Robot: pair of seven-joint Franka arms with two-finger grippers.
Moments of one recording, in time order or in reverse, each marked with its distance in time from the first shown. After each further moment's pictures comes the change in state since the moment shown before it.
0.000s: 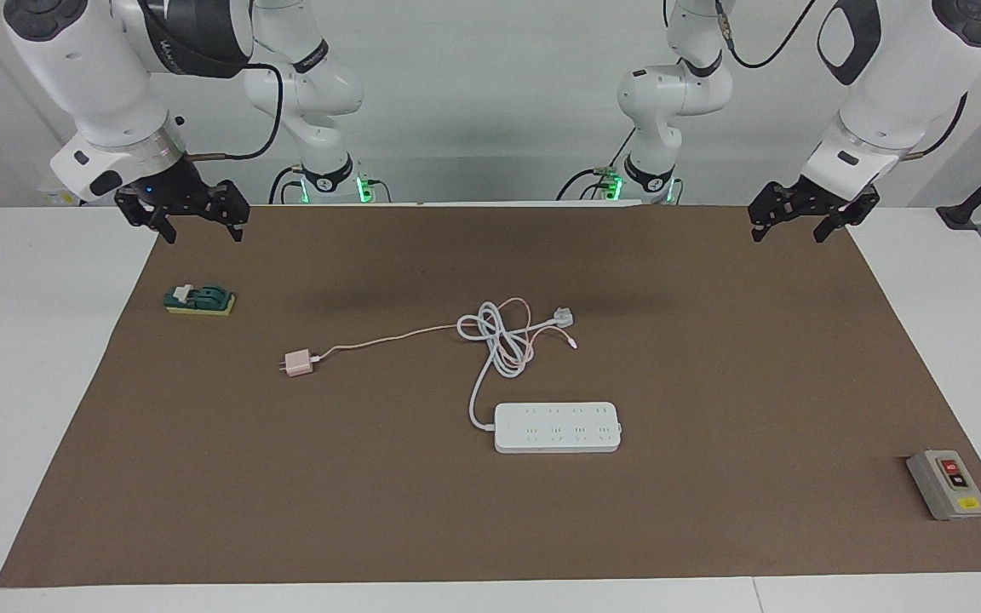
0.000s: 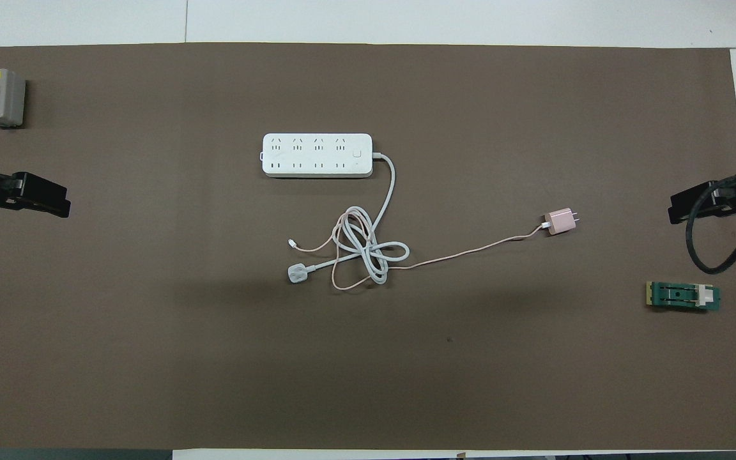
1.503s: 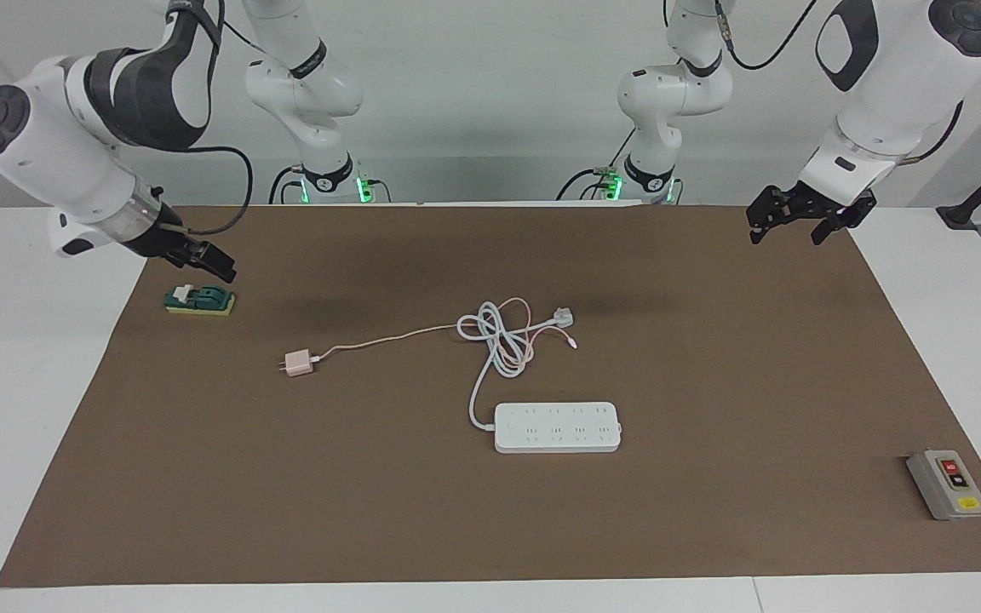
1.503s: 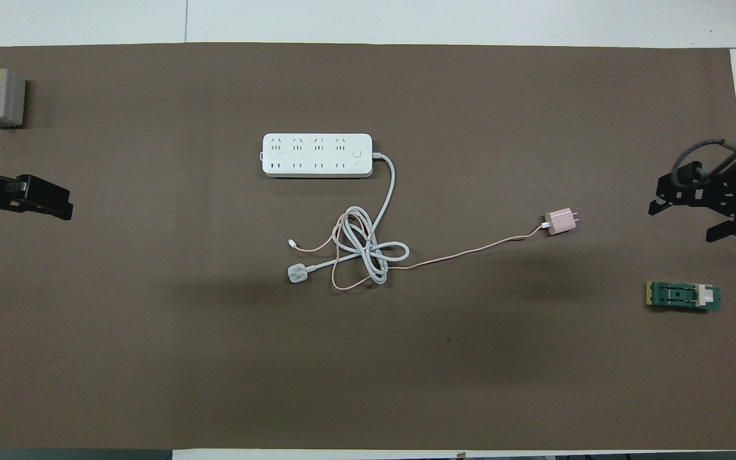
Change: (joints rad) left arm 0.001 0.000 0.002 -0.017 0.000 0.004 0.000; right arm -0.107 0.159 -0.008 -0.036 0.177 0.009 0.426
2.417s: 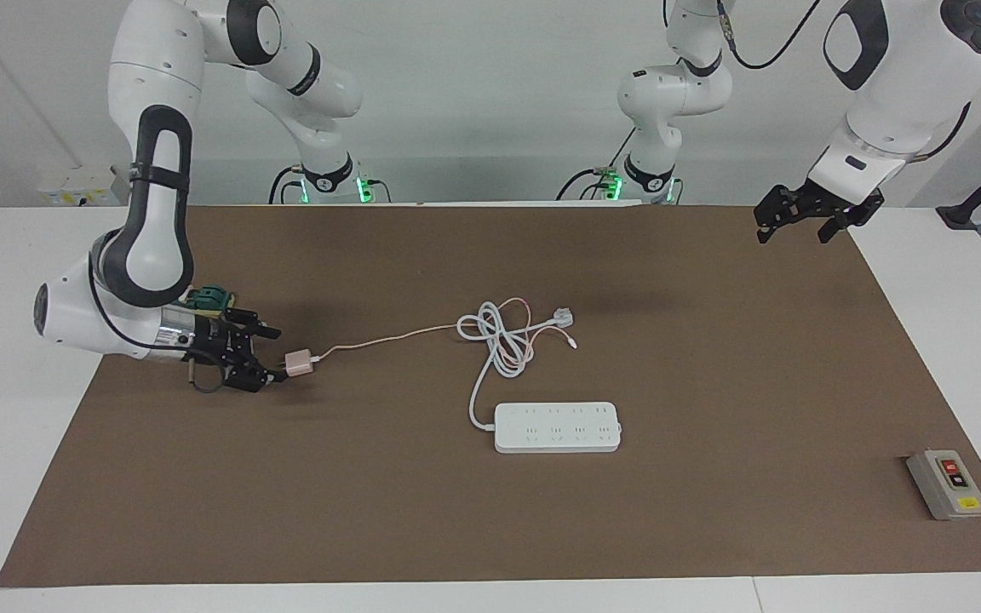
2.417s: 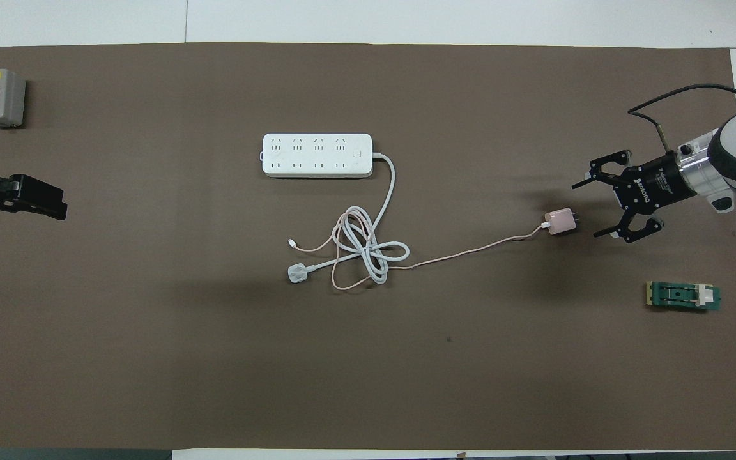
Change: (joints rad) left arm 0.021 -0.007 0.000 0.001 0.000 0.004 0.000; right arm -0.054 0.337 -0.023 -0.052 0.506 0.210 0.448
